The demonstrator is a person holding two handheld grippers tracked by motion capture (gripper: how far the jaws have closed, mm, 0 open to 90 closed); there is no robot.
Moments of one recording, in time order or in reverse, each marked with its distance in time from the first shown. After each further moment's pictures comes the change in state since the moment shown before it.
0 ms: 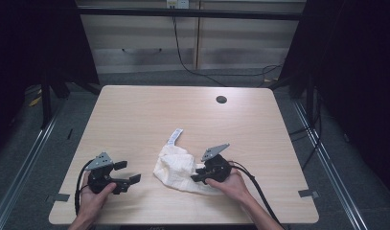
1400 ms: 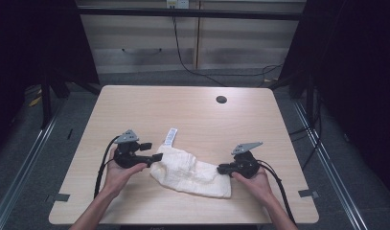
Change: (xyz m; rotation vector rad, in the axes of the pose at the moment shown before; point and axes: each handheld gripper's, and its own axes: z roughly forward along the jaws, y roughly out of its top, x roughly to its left) left arm -0.005 0.069 0.071 0.020 -0.071 0.026; right arm -0.038 -0.047 -0.055 -0.069 -0.116 0.172
